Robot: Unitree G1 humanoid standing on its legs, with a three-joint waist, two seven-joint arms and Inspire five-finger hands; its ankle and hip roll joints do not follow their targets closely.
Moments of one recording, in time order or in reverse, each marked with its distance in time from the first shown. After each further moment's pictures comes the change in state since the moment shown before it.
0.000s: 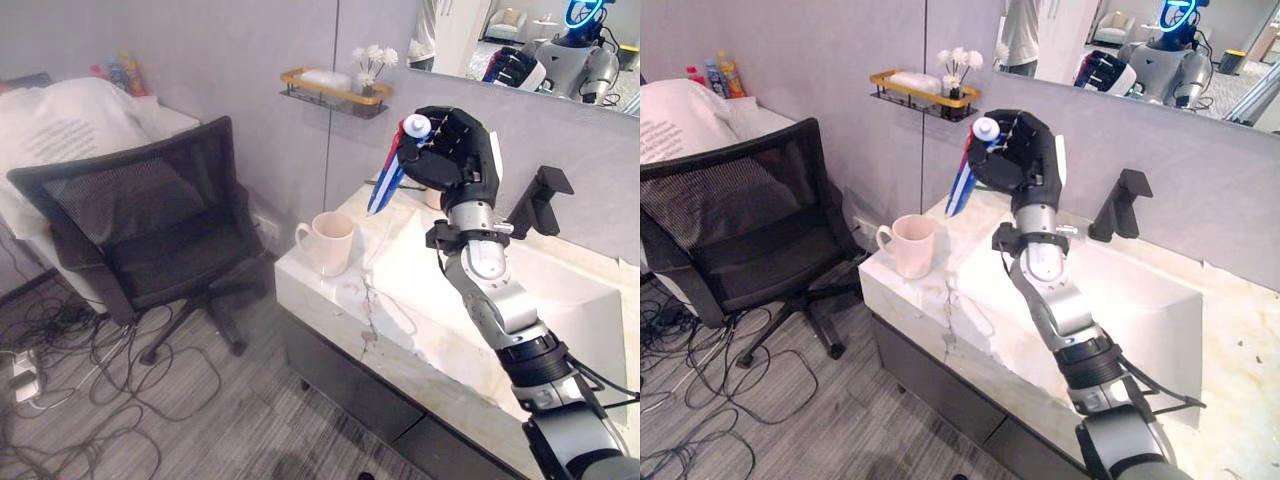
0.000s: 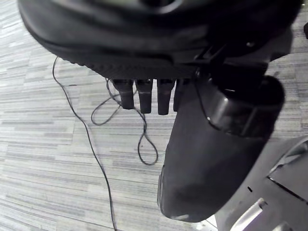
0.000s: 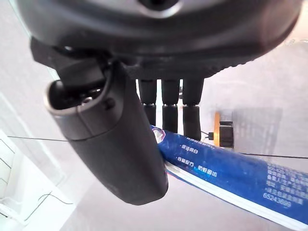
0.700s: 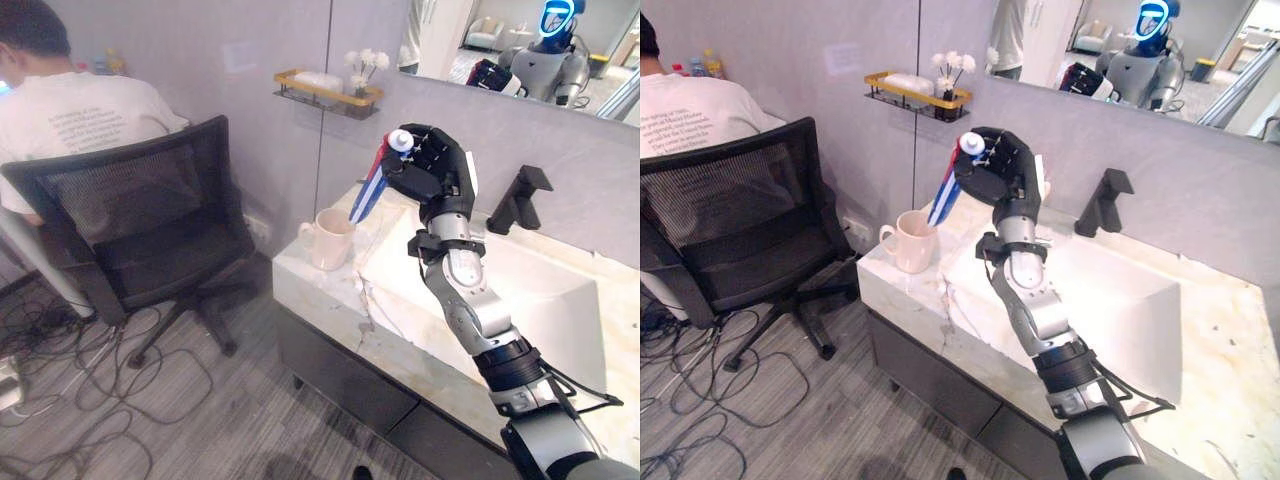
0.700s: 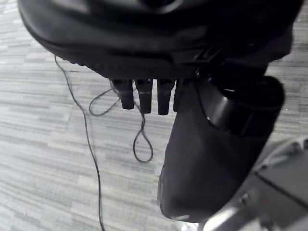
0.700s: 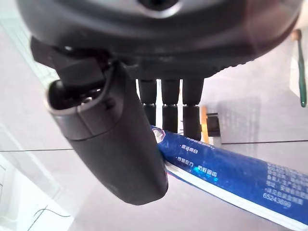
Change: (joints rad) left arm -0.009 0.032 0.058 0.001 -0.076 -0.024 0.034; right arm 0.009 0.106 0.011 0.062 0.030 -0.049 0.007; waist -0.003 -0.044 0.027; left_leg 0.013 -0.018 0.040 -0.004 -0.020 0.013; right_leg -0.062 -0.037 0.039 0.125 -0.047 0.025
